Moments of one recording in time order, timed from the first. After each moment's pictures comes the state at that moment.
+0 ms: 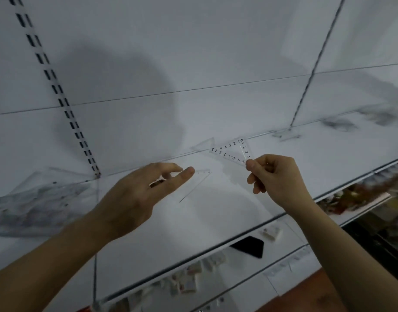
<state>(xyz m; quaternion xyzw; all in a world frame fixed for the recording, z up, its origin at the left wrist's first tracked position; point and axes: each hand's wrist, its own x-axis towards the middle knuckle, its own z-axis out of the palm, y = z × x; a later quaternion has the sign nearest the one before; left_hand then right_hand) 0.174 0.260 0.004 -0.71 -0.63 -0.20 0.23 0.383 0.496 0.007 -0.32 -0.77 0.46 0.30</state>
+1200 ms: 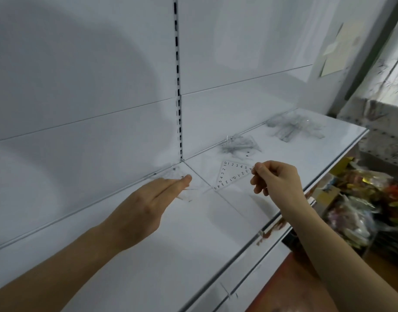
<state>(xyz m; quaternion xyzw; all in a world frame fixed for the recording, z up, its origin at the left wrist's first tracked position) 0.288 0.687 -0.020 -0.77 -0.57 -0.24 0.12 0.539 0.866 -0.010 -0.46 -0.66 0.46 0.39</state>
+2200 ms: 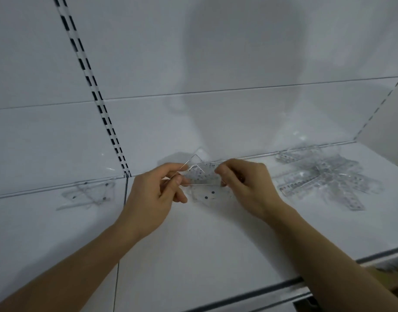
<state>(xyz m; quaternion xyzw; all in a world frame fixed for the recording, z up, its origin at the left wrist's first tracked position) 0.418 0.918 -0.024 -0.37 -0.75 -0.54 -0.06 0.524 1.124 -0.029 -0.10 -0.89 0.35 0.26</state>
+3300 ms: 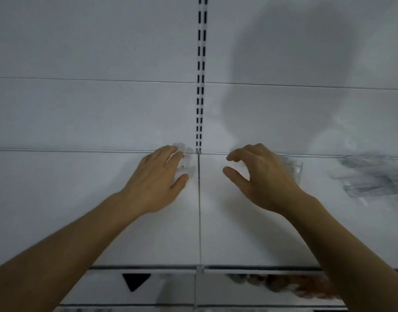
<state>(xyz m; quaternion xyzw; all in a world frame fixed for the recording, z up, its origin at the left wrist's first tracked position) 0.377 0.773 -0.026 -0.40 -0.91 -0.10 0.06 0.493 1.009 0.001 -0.01 -0.98 0.13 0.17</state>
